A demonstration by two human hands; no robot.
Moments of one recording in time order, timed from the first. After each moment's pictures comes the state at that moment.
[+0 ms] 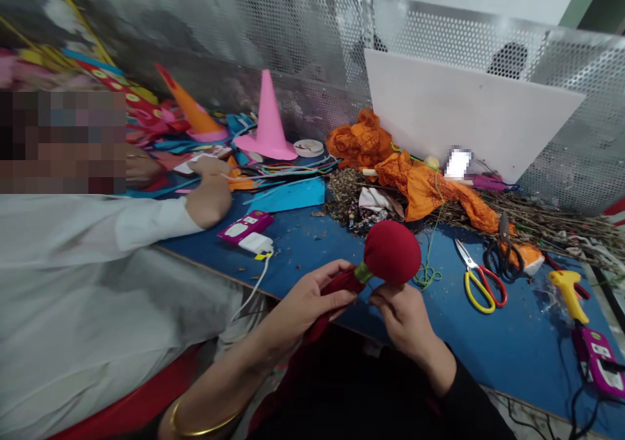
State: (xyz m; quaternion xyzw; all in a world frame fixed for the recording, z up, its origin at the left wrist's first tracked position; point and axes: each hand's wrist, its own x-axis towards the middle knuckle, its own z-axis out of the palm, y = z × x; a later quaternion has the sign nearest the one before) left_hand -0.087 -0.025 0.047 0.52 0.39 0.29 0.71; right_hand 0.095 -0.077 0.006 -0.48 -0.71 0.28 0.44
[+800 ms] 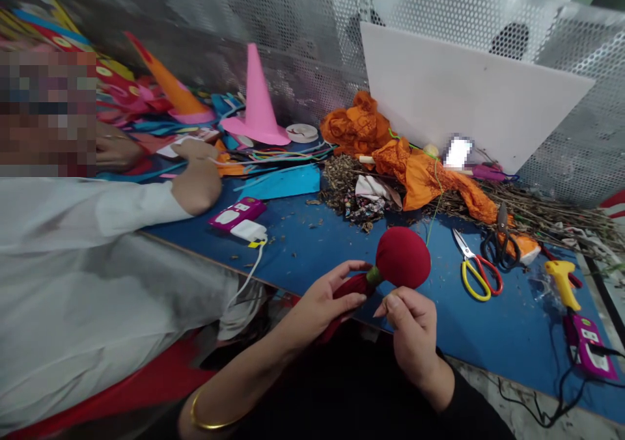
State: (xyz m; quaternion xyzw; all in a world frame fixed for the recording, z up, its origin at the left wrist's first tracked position) left_hand -0.071 -0.042 0.027 0.49 0.38 0.28 0.73; right_hand 0.080 -0.112 0.015 -0.48 -0.41 0.44 0.64
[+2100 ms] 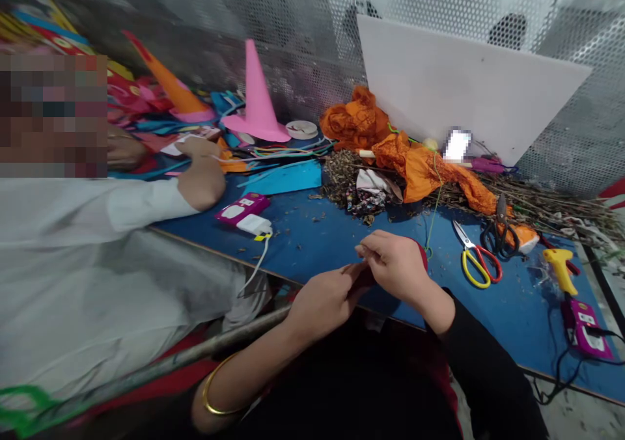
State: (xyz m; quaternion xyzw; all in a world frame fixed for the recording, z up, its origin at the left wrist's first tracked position) left_hand -0.078 -0.046 0.021 0.89 0.43 0.06 0.15; right_hand 0.088 -0.045 0.067 -0.51 -0.77 0.21 0.33
